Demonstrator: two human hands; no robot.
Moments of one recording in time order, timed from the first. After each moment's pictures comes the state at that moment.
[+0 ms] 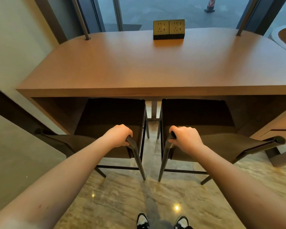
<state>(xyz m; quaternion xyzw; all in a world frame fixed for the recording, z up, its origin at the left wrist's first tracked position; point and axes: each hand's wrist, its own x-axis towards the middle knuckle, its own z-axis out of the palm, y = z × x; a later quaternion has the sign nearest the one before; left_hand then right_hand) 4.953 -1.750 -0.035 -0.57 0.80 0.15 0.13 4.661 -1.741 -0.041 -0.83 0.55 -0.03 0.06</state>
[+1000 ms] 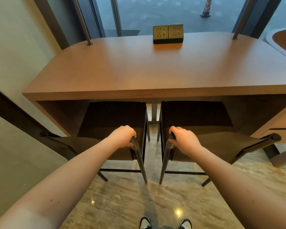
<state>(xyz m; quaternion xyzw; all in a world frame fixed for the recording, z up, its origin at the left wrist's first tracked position) 4.949 -1.747 -0.028 -0.57 0.80 0.15 0.12 4.674 -1.728 -0.043 -0.81 0.57 -0.08 0.14</state>
